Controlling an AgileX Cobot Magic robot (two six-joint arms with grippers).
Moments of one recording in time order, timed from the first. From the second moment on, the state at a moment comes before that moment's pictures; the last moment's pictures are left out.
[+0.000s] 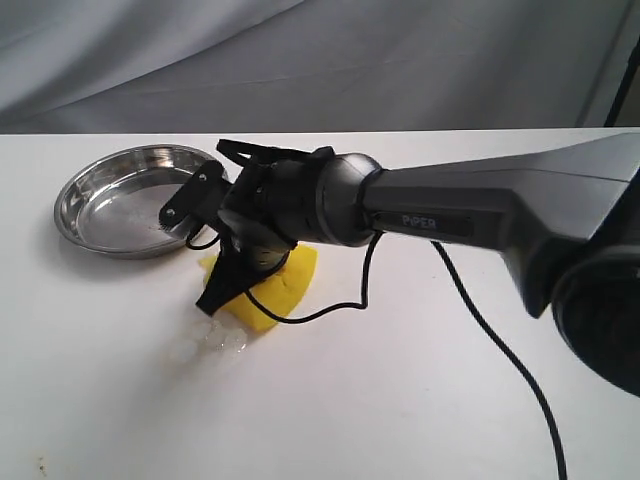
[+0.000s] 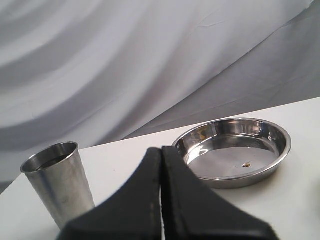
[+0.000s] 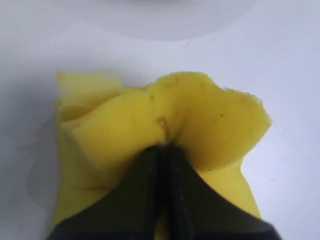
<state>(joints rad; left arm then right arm) 0.04 0.00 0.00 -0.14 0.11 0.38 0.85 2.26 -1.68 -0.43 0.62 0.17</state>
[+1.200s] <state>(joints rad) 0.04 0.00 0.00 -0.14 0.11 0.38 0.75 2.29 -1.69 -0.14 0.56 0.05</state>
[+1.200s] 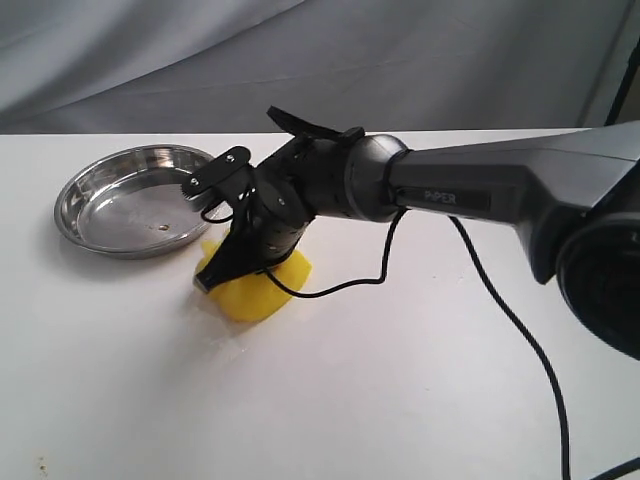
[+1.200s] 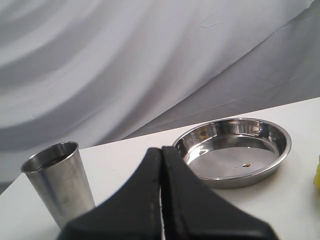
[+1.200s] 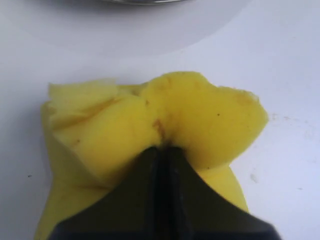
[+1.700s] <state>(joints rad) 0.04 0.00 0.00 -0.14 0.11 0.38 0.77 2.29 -1.69 0.10 0.56 -0.20</state>
